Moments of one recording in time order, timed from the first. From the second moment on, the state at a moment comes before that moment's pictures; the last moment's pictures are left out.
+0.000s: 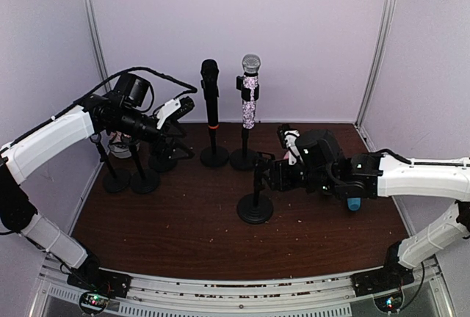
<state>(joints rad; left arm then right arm) -0.52 1.45 1.38 -0.72 0.57 0.49 1.00 1.34 0.97 -0.19 0.28 0.53</state>
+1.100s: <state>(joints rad) -0.61 1.66 1.45 -0.67 0.64 0.46 1.04 1.52 1.26 -0.44 0.37 0.34</state>
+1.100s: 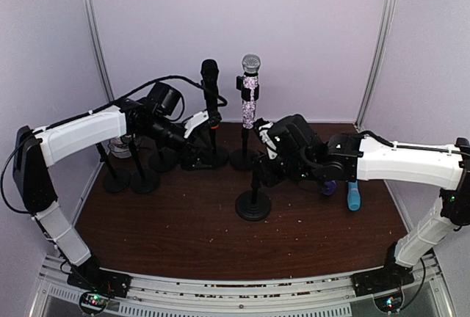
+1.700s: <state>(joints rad) -0.75 1.88 1.60 -0.48 0.73 0.37 1.02 1.02 1.15 -0.46 0.46 0.48</state>
